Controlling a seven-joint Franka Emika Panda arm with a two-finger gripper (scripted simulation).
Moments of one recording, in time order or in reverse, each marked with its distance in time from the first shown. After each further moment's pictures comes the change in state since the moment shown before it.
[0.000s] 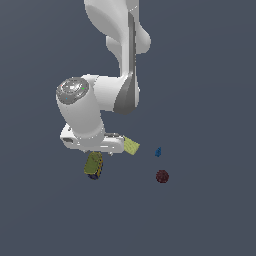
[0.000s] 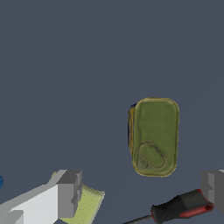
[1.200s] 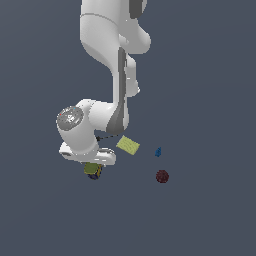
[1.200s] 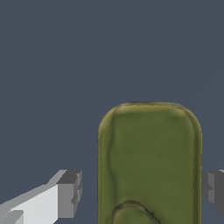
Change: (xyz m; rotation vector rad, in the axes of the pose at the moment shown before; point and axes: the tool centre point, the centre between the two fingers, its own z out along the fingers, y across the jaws) arm 0.013 0.035 0.081 -0.008 0.016 0.033
